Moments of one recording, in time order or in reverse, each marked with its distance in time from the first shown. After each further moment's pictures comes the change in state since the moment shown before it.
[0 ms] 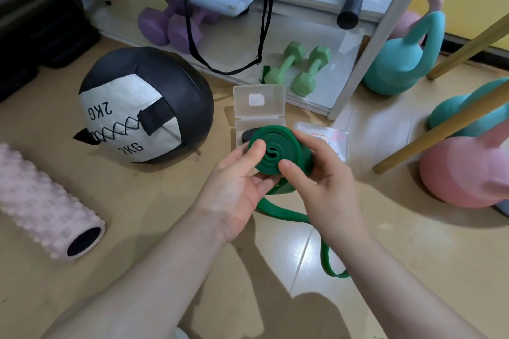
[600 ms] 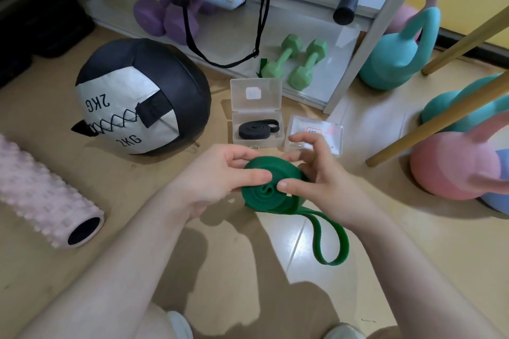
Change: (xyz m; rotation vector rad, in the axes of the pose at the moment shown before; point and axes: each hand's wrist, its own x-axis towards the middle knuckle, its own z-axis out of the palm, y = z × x) left_hand -0.013 0.032 -0.010 0.863 -0.124 -0.090; right_hand 0.009 0.001 -0.031 0.030 -0.457 0.230
